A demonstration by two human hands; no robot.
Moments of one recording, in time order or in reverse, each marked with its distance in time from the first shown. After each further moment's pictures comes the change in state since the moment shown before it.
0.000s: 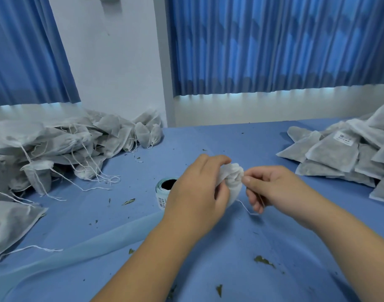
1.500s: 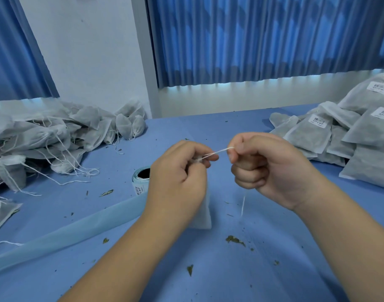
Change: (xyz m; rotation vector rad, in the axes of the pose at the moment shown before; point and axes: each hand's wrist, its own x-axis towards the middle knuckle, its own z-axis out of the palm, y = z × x) left_hand -0.001 0.039 -0.002 -0.438 0.072 -0.274; right_hand -0.026 -0.024 -0.014 0.544 -0.176 -0.180
